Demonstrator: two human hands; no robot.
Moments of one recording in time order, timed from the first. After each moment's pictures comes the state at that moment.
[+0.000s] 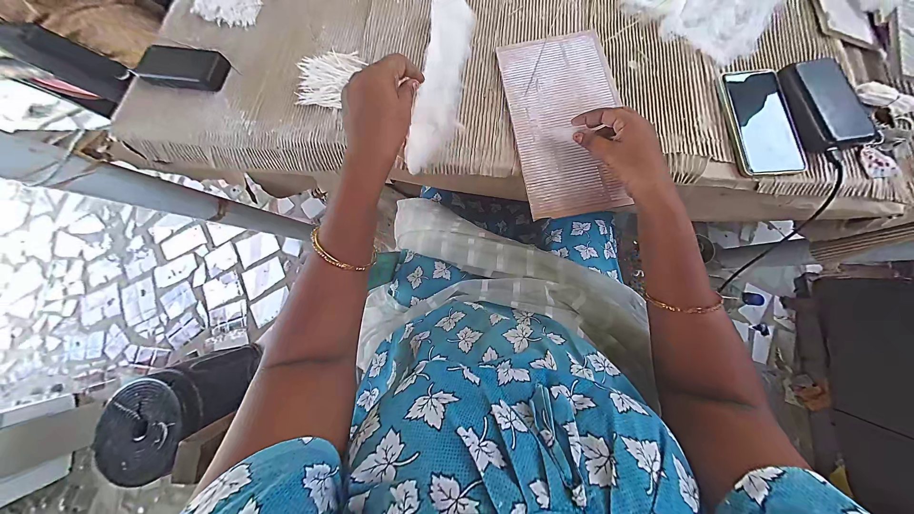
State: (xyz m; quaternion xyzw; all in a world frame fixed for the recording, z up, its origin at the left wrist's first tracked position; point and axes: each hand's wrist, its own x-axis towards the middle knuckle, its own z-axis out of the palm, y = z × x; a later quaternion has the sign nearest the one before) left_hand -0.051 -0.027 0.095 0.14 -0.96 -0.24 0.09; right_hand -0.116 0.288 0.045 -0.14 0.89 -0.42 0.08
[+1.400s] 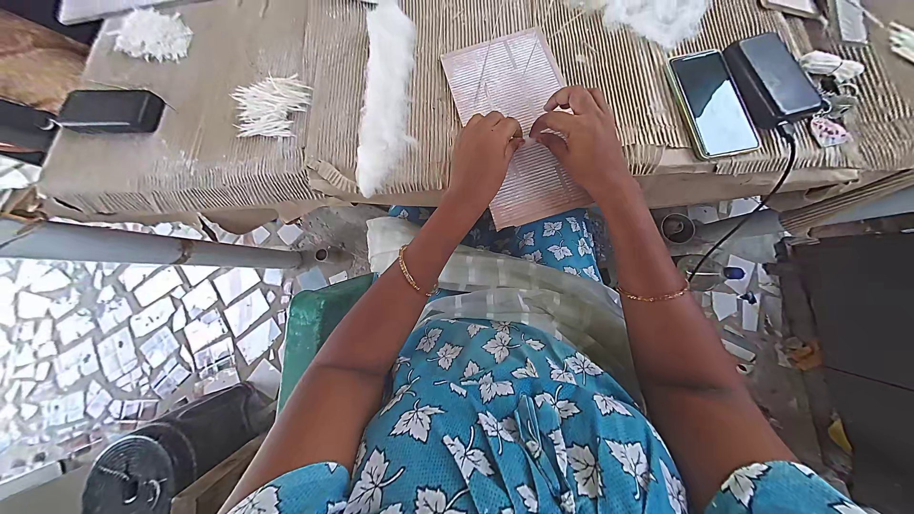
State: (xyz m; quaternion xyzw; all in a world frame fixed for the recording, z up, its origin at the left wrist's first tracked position) left_hand -0.087 0.120 0.022 -0.12 -0.95 -0.25 0.13; right_hand -0.131 0.303 0.023 -0.32 0.90 -0.26 -0.12
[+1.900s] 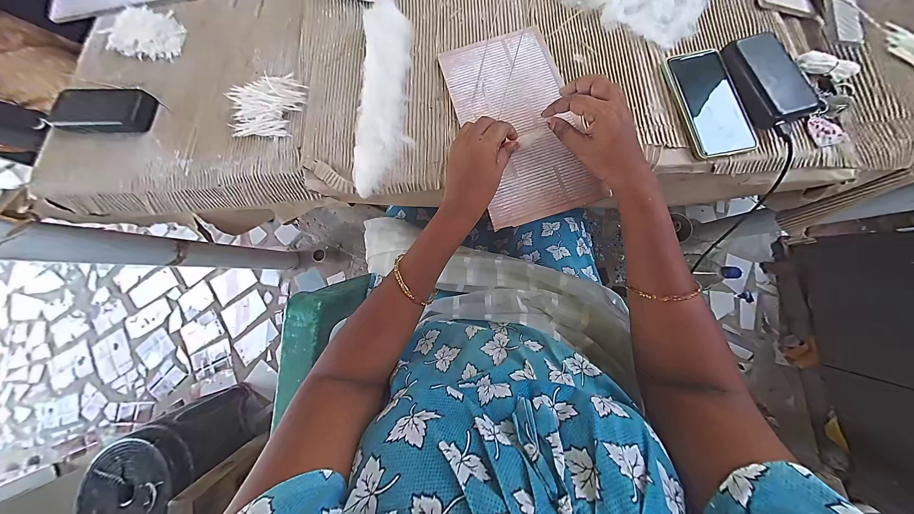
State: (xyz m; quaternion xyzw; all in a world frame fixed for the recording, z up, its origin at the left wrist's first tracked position) left_hand -0.077 0.117 0.011 -0.12 -0.93 -0.30 0.19; right_hand -0.139 0.322 0.027 -0.30 0.88 -0.36 -0.12
